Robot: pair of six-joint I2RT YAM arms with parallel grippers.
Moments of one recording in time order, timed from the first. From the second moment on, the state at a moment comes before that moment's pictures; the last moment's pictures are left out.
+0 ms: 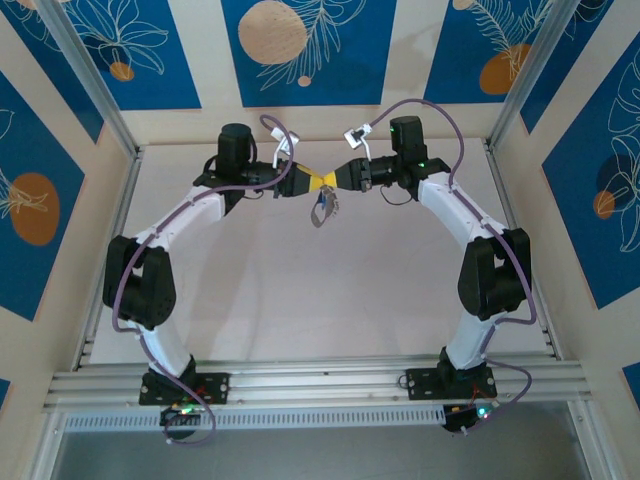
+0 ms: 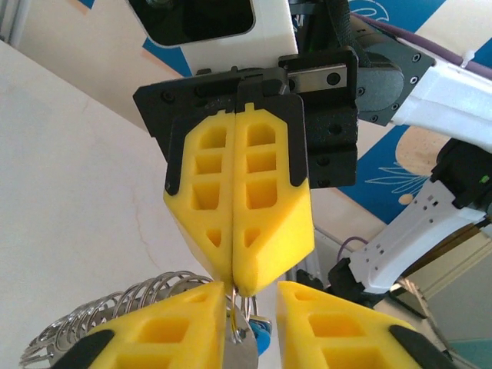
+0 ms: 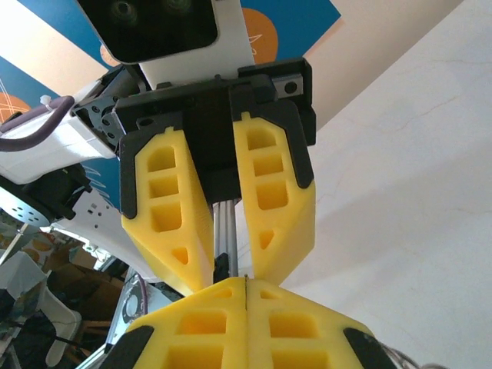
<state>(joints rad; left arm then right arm) -0.37 1.76 1.44 0.01 1.23 -0.32 0.28 1.77 1.51 -0.30 -1.30 0.26</state>
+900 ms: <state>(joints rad) -0.37 1.76 1.42 0.05 1.23 -0.37 0.28 1.77 1.51 -0.25 -1.31 0.27</state>
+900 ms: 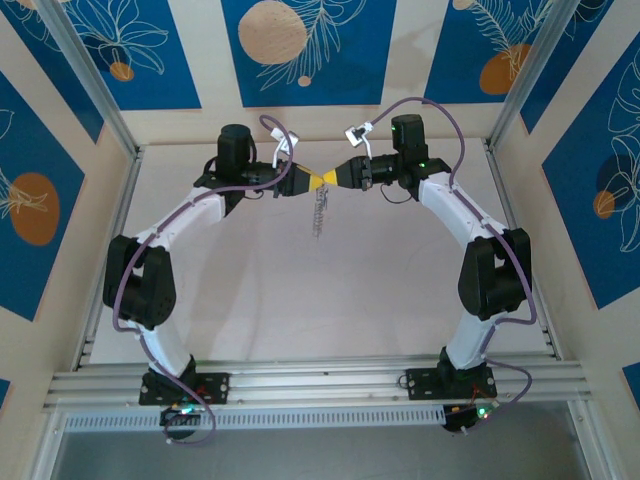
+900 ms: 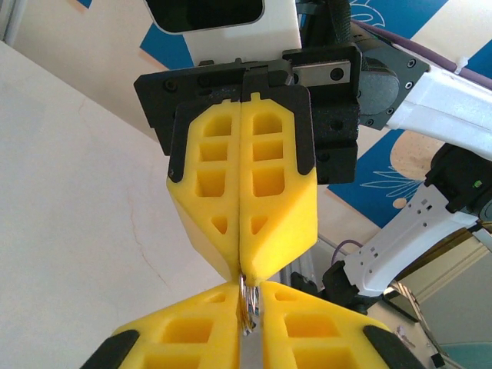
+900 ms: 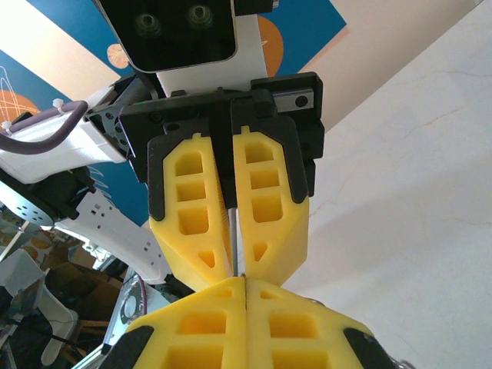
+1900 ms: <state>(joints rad) -0.39 1.64 1.17 0.54 0.96 -0.66 0.18 1.41 0.98 0.31 -1.04 0.72</state>
